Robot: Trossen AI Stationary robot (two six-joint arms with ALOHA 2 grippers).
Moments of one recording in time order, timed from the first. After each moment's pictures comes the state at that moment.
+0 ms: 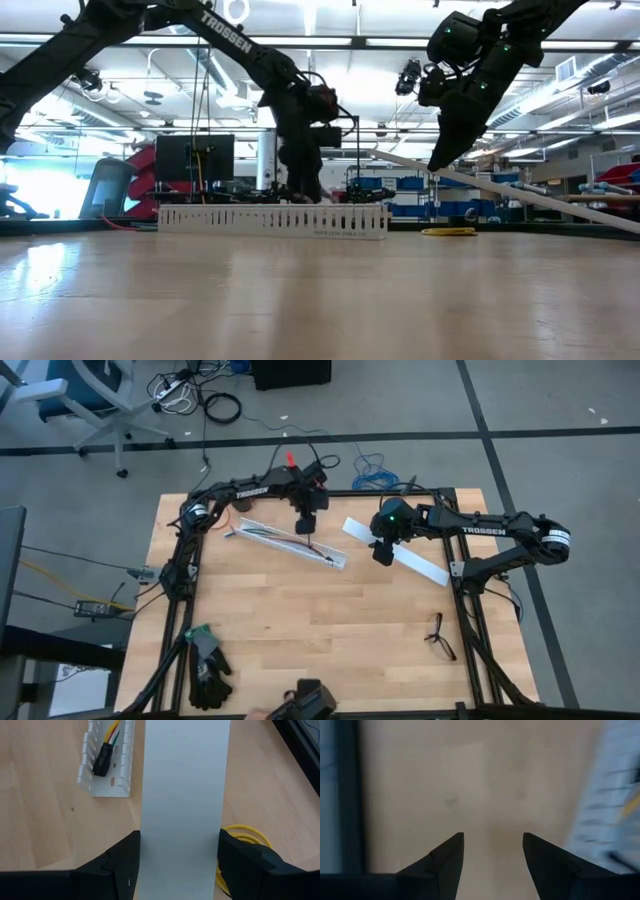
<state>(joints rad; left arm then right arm) 0.58 2.14 1.76 -0.83 0.17 0.60 -0.40 1.27 0.81 -0.42 0.00 -0.06</state>
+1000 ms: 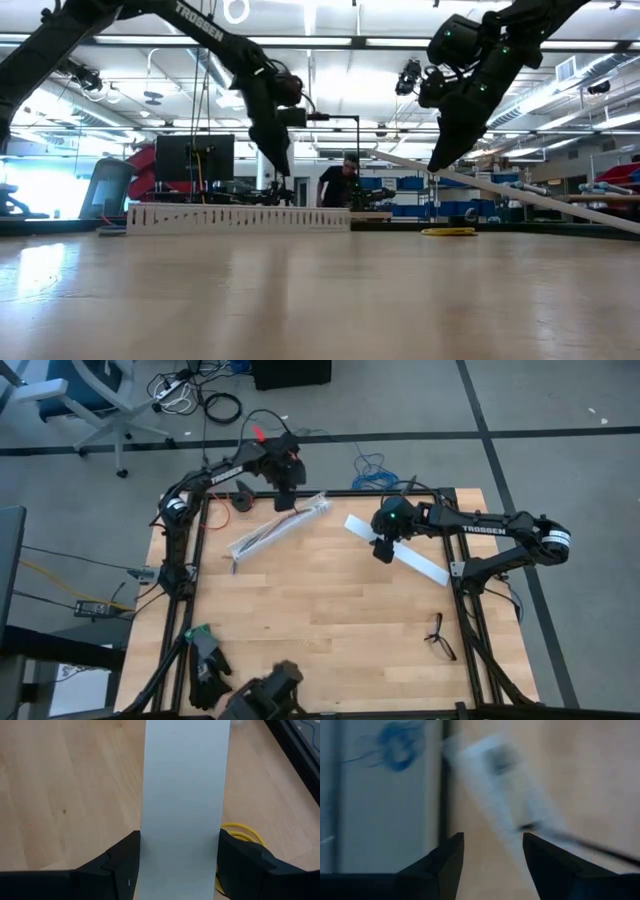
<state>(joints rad) 0.77 2.01 1.76 -0.93 0.20 0.73 -0.42 1.27 0.81 -0.42 0.01 -0.06</state>
